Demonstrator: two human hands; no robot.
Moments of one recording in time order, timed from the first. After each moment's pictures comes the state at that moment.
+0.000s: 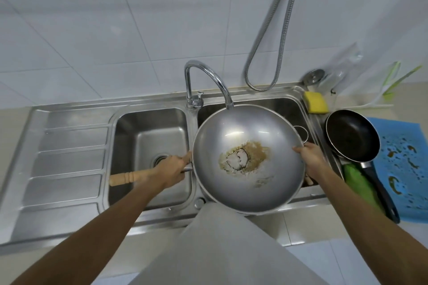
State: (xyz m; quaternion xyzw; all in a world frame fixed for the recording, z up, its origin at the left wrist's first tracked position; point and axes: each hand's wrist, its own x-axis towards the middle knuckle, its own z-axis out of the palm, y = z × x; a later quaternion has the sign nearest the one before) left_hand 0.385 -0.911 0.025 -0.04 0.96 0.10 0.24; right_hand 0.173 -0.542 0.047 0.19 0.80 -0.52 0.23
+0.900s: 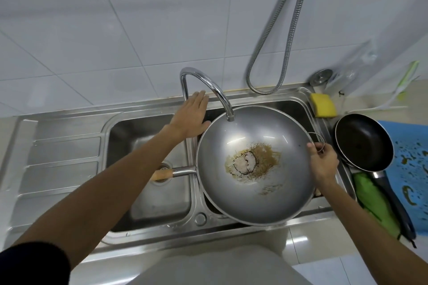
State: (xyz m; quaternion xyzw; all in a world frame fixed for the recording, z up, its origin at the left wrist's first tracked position) left_hand 0.215 -0.937 0.060 -0.01 0.99 0.08 0.07; right_hand 0.159 -0.541 0.023 0.15 0.87 -0.47 0.02
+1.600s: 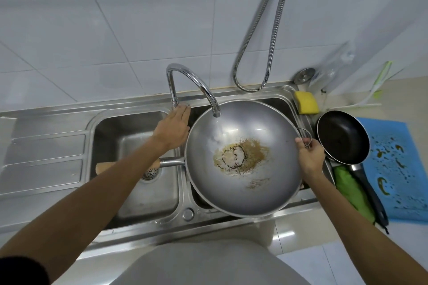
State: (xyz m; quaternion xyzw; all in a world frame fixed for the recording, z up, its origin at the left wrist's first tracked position) left_hand 0.253 -0.928 0.039 -0.04 0.99 0.09 0.08; right_hand 0.154 -0.530 0.027 0.18 0.86 -0.48 0.02
